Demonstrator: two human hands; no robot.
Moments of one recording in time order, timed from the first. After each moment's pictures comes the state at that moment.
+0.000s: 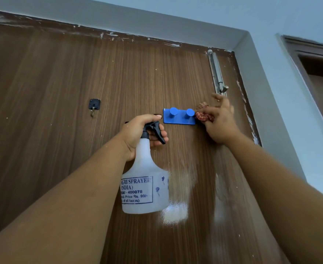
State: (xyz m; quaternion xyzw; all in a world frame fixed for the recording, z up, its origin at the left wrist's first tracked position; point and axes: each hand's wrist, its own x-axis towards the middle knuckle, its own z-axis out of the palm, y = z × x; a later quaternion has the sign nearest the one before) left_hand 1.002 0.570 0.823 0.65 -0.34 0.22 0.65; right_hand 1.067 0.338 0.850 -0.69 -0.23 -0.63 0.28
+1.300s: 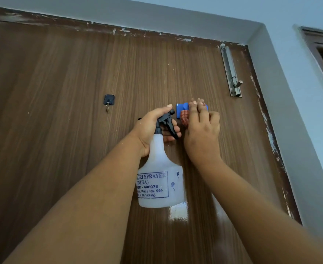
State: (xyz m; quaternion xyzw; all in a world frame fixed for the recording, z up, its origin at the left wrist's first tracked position) left_hand 1.007 0.575 0.819 0.63 -0.36 0.22 0.65; right_hand 1.079 0.439 0.800 -0.59 -0.11 -0.79 0.11
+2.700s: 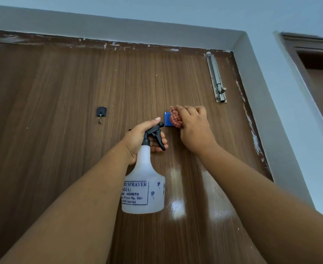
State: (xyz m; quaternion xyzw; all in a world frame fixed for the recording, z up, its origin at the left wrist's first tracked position) left_hand 0.997 0.572 0.818 0.67 -0.32 0.21 0.64; right_hand 1.054 0.402 0.832 -0.65 -0.26 -0.70 0.15
